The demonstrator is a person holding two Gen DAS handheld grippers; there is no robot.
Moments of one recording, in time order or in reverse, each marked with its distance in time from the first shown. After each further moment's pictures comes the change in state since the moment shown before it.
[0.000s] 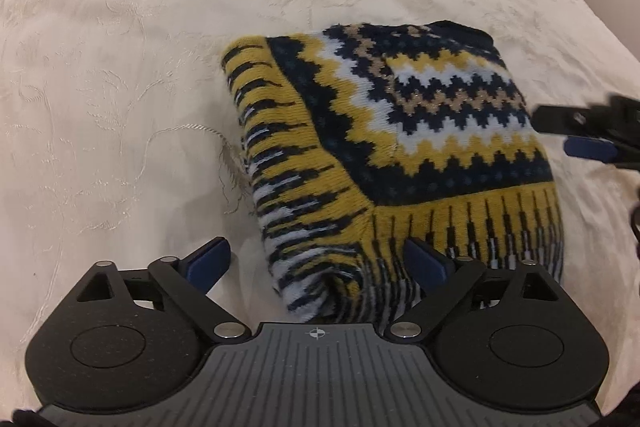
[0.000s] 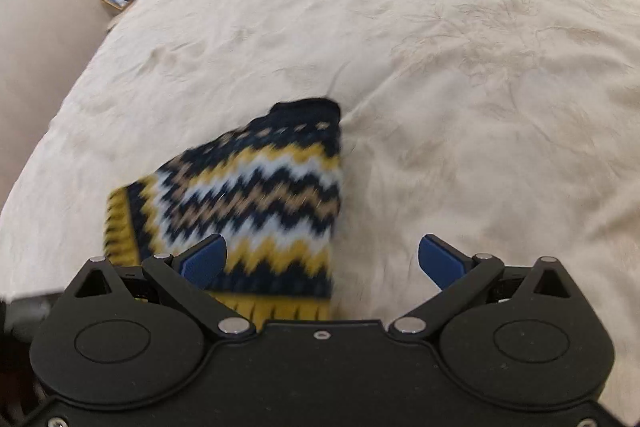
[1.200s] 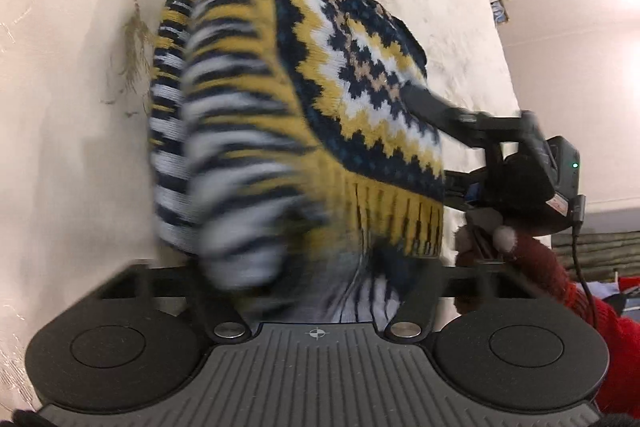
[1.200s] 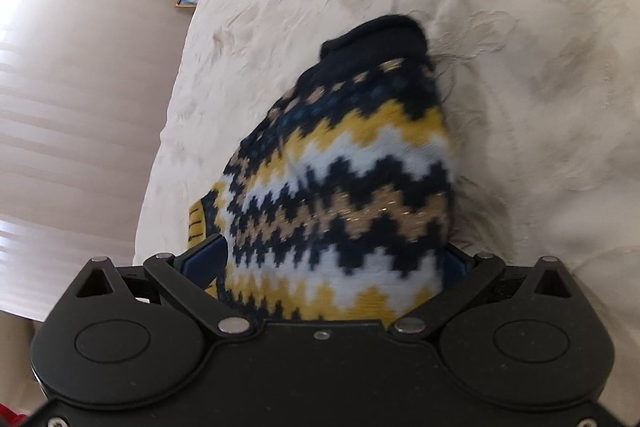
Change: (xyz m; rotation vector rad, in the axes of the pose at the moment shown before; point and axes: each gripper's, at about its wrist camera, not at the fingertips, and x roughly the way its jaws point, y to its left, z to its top) left arm 0.025 0.043 -0.040 -0.357 0.117 -0.538; right arm 0.070 -0.040 -0.003 0.207 0.215 0.541
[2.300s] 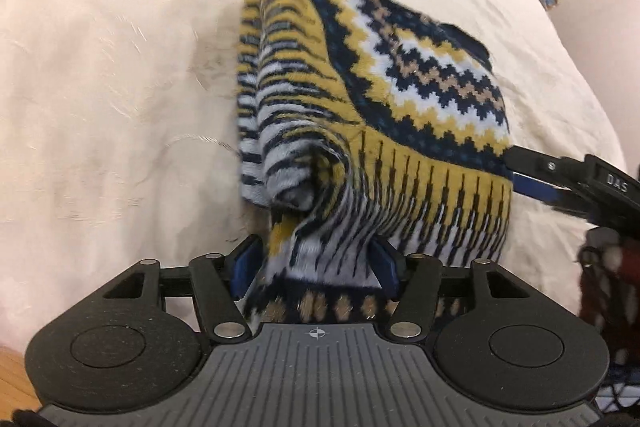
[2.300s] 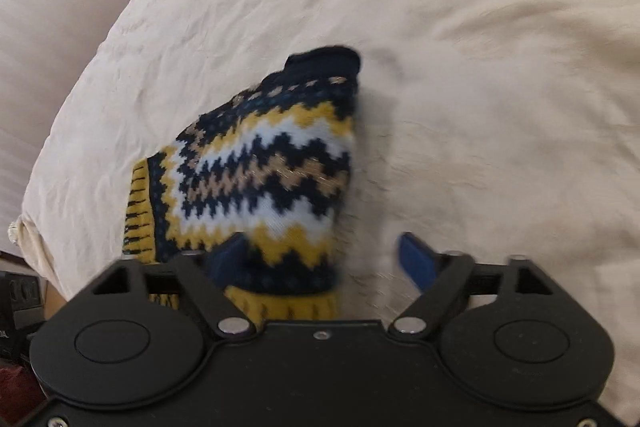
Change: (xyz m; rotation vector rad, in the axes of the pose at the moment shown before) left arm 0.014 -0.076 -0.251 0.037 -0.162 0.343; right arm -0.205 -0.031 -0.147 -0.254 -0.028 -0.408
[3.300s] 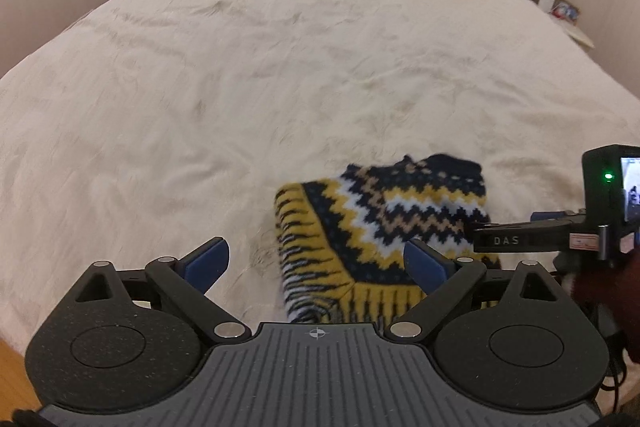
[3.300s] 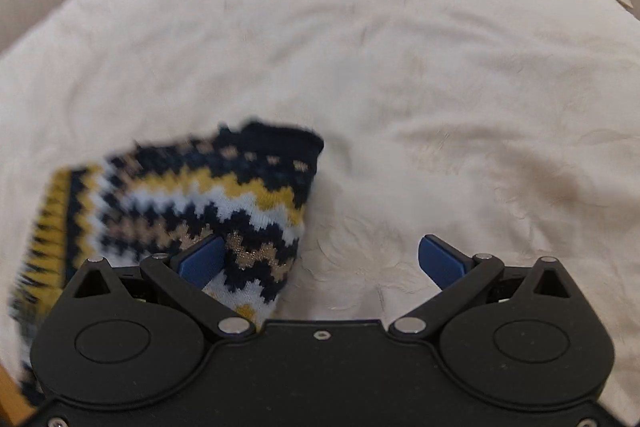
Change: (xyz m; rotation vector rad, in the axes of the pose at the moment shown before) left arm -0.062 -0.123 0.035 0.215 -0.330 0.366; right arm 0.035 0.032 0.028 -0.239 -0.093 -0.335
